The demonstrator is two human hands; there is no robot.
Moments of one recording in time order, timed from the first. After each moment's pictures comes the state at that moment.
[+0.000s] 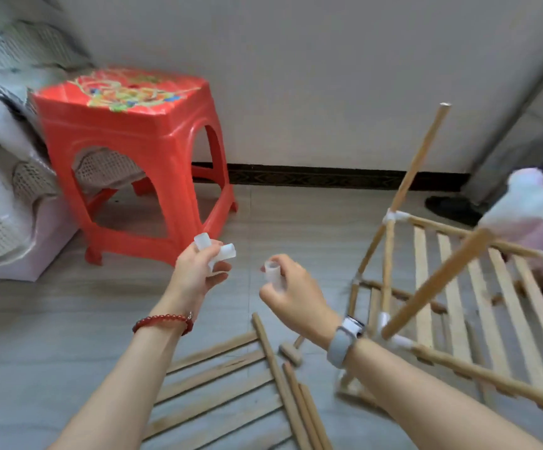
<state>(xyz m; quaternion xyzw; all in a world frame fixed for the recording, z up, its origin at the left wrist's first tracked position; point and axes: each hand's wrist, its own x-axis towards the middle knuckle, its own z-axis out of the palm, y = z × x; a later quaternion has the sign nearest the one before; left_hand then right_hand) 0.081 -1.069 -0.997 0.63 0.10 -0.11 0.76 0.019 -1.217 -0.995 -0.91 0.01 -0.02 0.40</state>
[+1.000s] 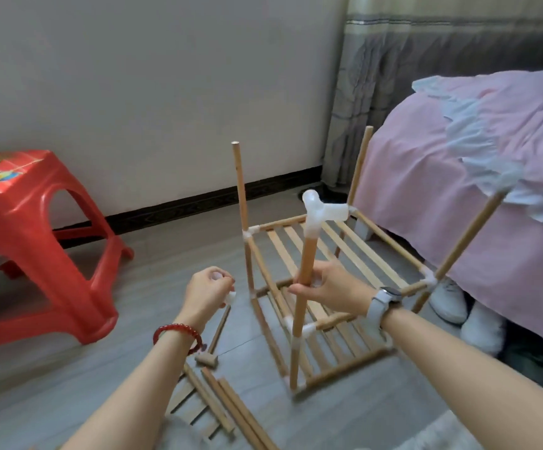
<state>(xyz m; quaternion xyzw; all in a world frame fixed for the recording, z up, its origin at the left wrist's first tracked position) -0.058 -1.239 -0.941 0.83 -0.13 -0.17 0.52 -0.191 -1.424 -0.913 -0.92 0.11 0.00 0.38</state>
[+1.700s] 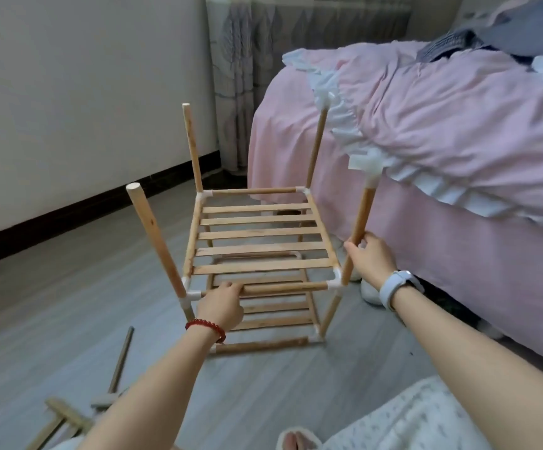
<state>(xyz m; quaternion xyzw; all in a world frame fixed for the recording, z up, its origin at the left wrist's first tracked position) -0.143 -1.449 -1.026 0.83 -0.52 -0.15 0.08 -0.363 -1.593 -0.935 -0.73 0.57 -0.23 0.30</state>
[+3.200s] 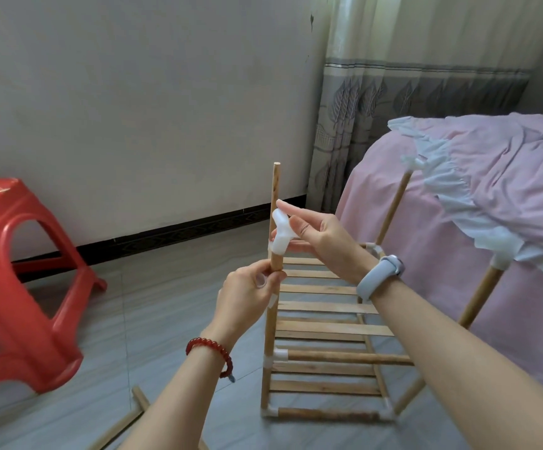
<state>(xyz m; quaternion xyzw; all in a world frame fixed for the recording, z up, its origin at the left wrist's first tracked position) -0.085 -1.345 -0.902 0.77 -0.41 -0.04 0.49 -0.169 -1.478 -0.819 -0.76 0.07 -0.17 0.62</state>
